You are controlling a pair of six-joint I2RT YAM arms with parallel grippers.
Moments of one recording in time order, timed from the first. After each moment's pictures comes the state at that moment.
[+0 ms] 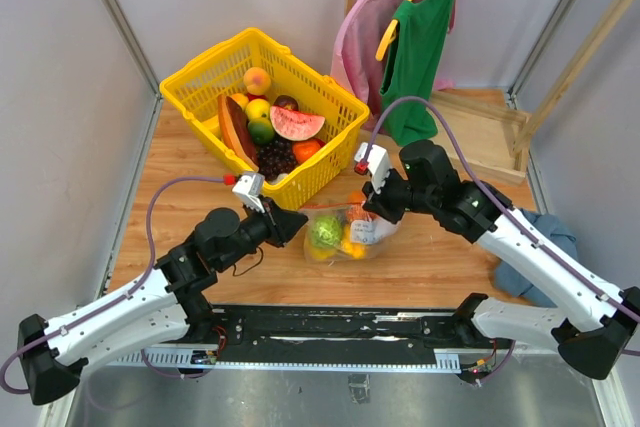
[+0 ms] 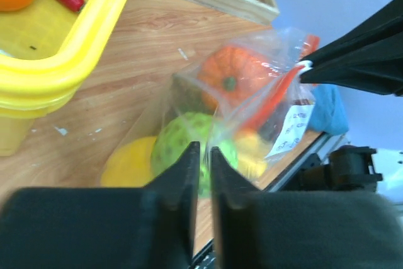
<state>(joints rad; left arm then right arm) -0.91 0.66 0.50 0.00 -0.17 -0.67 0.79 1.08 1.15 -0.68 -0.19 -0.27</state>
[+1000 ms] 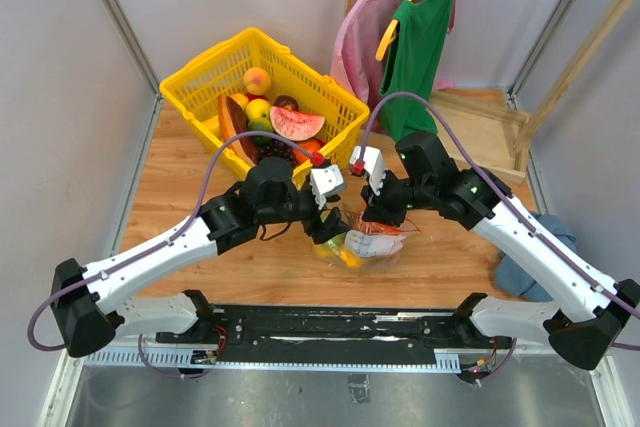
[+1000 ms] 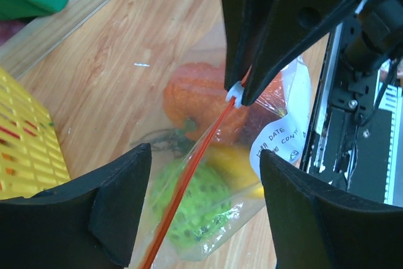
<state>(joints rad) -0.91 1.12 0.94 -0.19 0.29 0.09 0.75 1.16 1.27 -0.89 -0.39 -0.31</state>
